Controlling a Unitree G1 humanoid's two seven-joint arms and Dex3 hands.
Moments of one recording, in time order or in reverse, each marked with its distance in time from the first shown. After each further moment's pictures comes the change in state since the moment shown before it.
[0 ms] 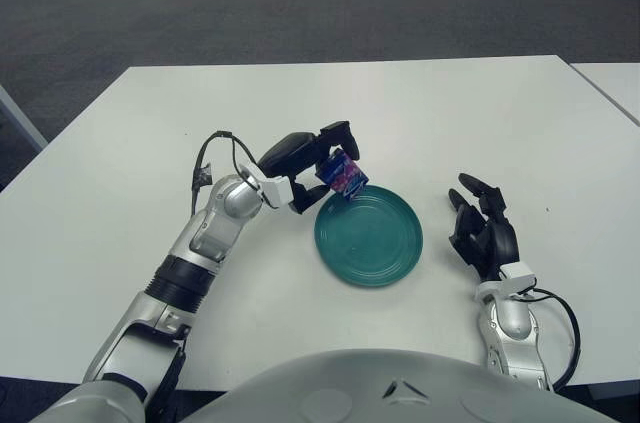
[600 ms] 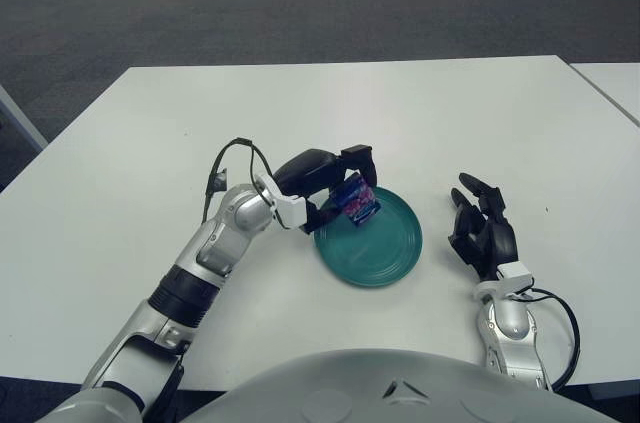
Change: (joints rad) left arm 0.035 0.002 -0.086 -0.046 0.056 0.009 -0.072; right arm 0.000 0.000 0.007 0.000 -0.019 0.000 -0.016
